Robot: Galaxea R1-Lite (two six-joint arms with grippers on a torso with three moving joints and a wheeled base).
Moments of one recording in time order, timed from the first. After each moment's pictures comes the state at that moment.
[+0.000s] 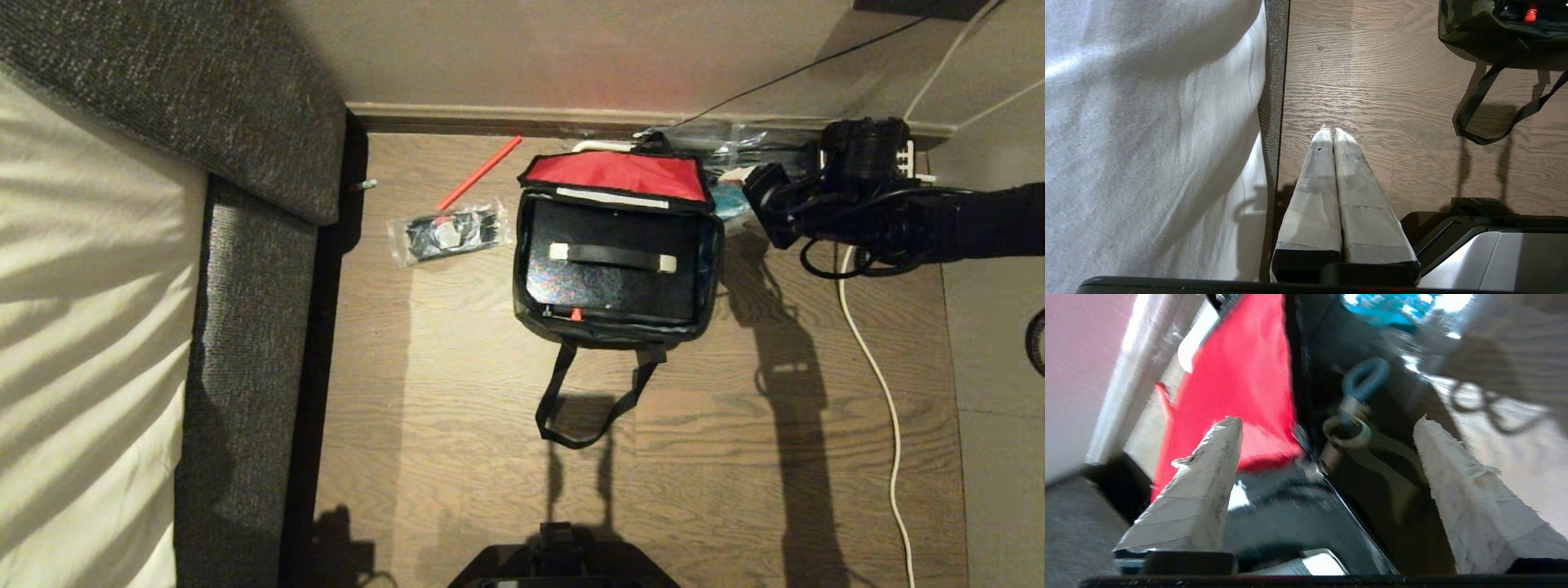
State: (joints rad) left arm 0.00 0.00 0.00 0.00 0.00 0.01; right arm 0.05 2.15 -1.74 -0.28 0.13 0.88
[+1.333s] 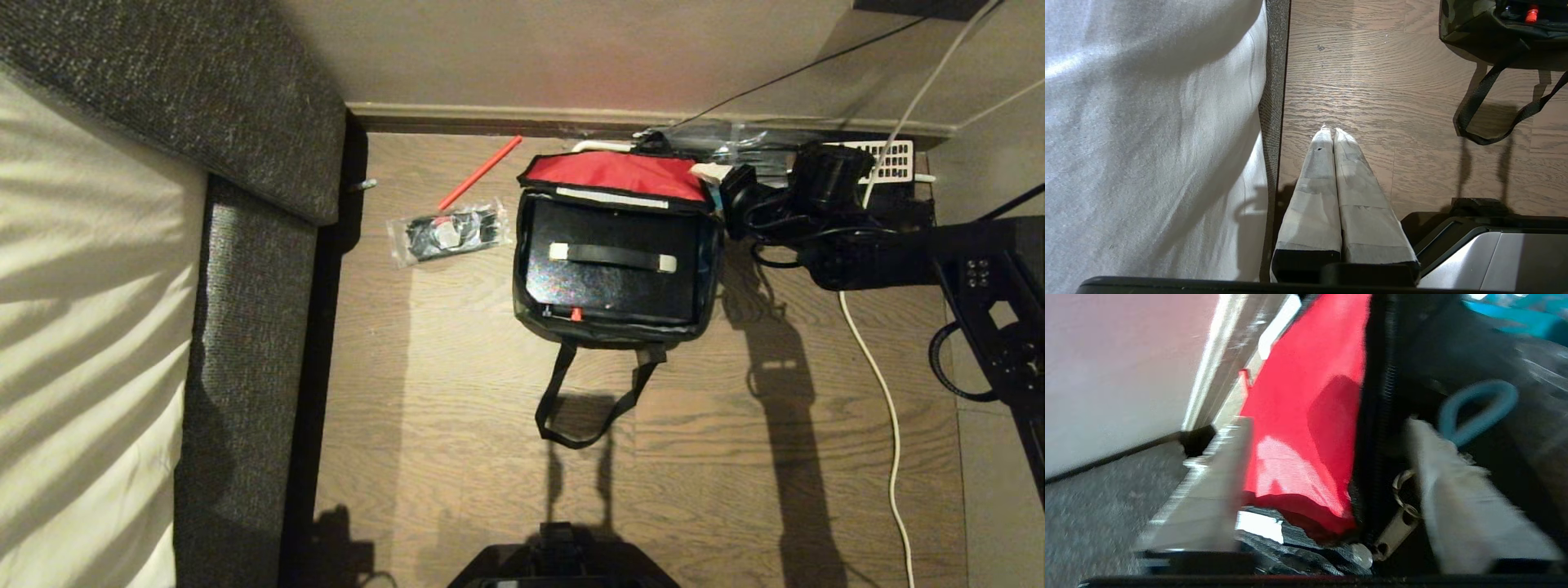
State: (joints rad) left arm 0.00 0.00 0.00 0.00 0.00 0.01; right arm 0.04 2.40 -1.94 -0.59 0.38 1.00
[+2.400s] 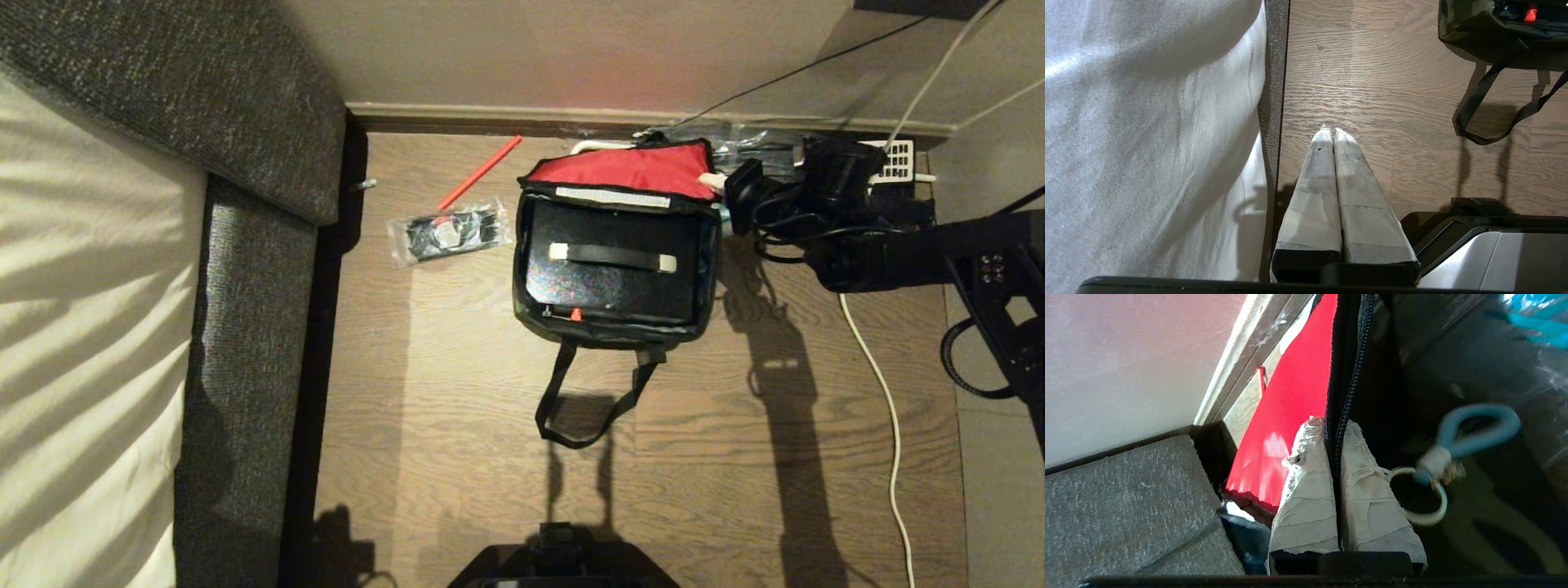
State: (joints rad) left arm 0.00 0.00 0.00 0.00 0.00 0.01; right arm 0.04 2.35 -1.85 -0.66 0.40 0.99
